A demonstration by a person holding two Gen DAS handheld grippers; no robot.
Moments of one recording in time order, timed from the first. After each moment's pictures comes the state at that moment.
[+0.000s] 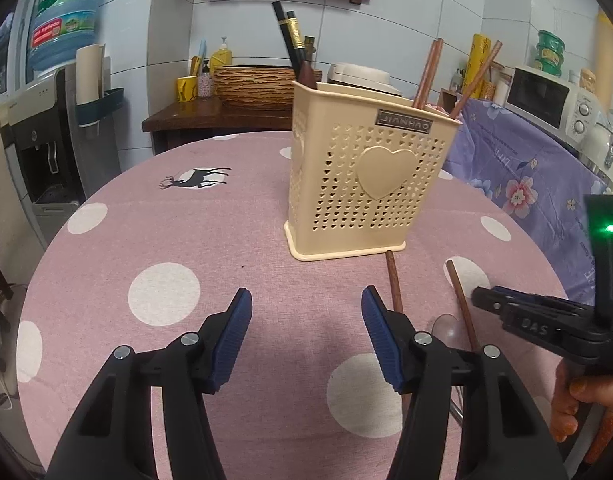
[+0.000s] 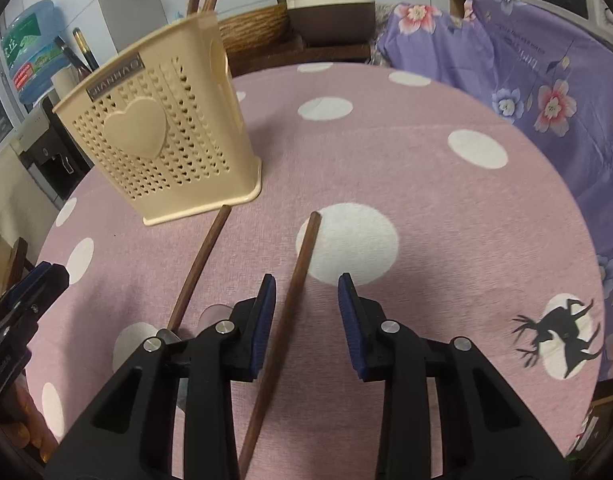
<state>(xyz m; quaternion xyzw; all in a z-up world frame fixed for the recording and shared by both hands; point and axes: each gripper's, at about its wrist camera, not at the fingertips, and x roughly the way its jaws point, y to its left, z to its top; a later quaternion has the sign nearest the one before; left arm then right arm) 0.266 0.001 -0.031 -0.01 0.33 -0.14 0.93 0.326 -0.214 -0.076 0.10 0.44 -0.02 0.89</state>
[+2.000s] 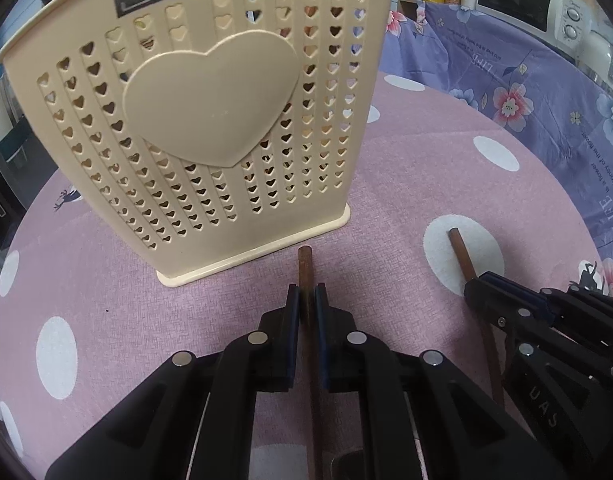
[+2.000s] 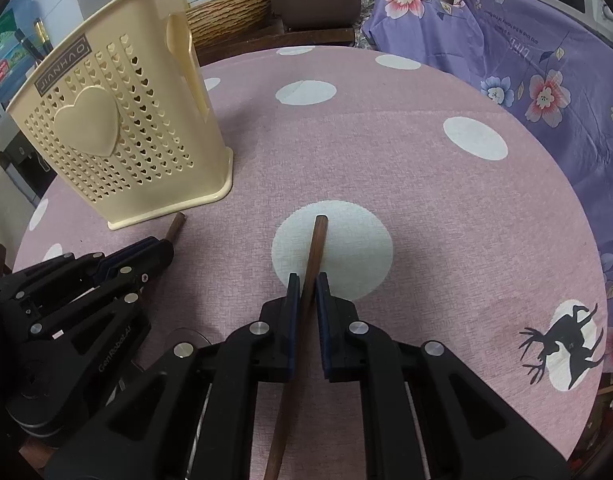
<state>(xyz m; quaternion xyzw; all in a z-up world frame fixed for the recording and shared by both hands) 0.340 -0.109 -0.073 0.09 0.44 -0.18 0.88 0.341 -0.226 -0.087 0.12 0.45 -0.04 0.89</state>
